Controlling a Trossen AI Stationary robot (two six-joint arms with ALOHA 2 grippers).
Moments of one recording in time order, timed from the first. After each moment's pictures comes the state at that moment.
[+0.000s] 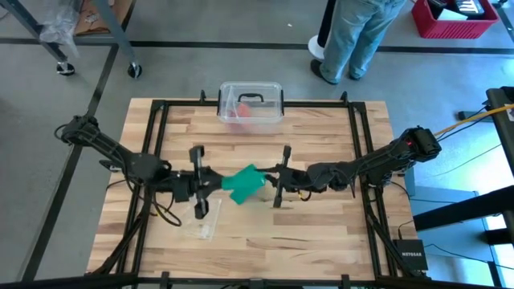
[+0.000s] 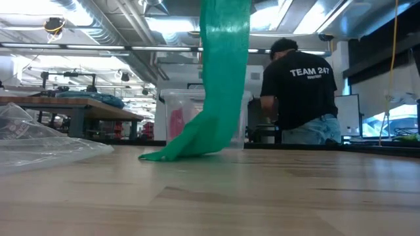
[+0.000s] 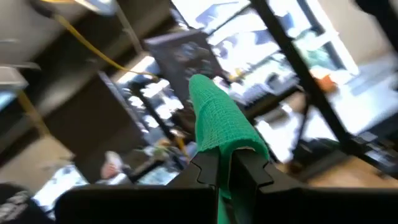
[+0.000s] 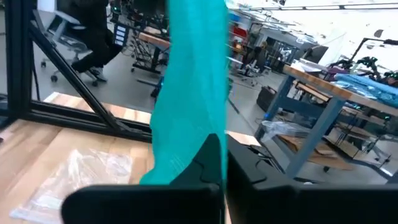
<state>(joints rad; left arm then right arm) -0.51 1.15 0.95 0.48 -0.47 0.74 0.30 1.49 0.90 0.61 0.48 -0.32</state>
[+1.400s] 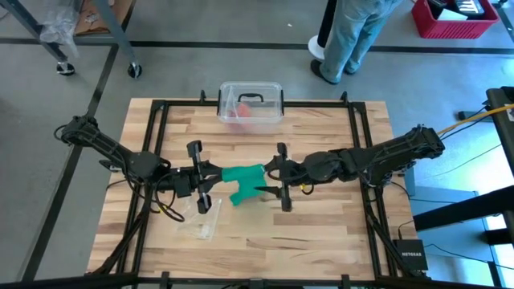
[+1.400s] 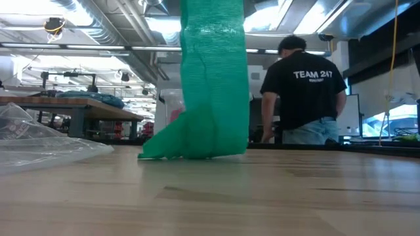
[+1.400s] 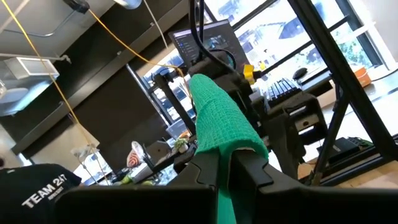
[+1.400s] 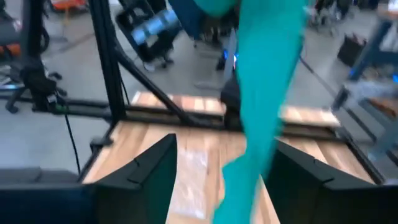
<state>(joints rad) -0.49 1.15 0.95 0.51 -0.55 0.75 0.30 1.44 1.30 -0.08 0.23 0.00</state>
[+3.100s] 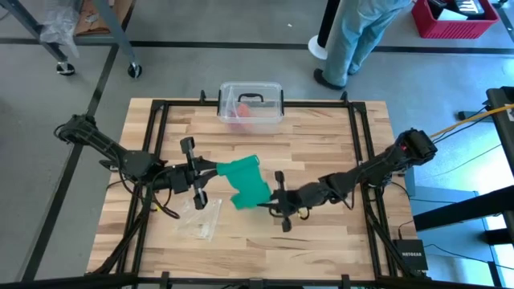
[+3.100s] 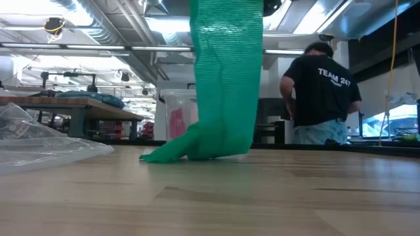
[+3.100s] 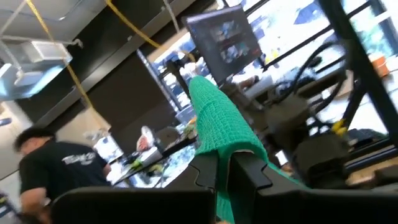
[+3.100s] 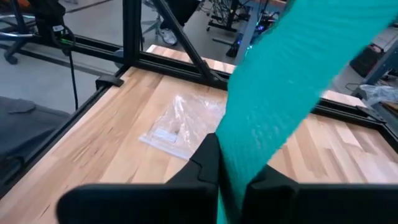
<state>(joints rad) -0.52 1.10 0.95 0.44 -0.68 0.74 0.42 1.55 0.90 0.39 0.29 -0.12</state>
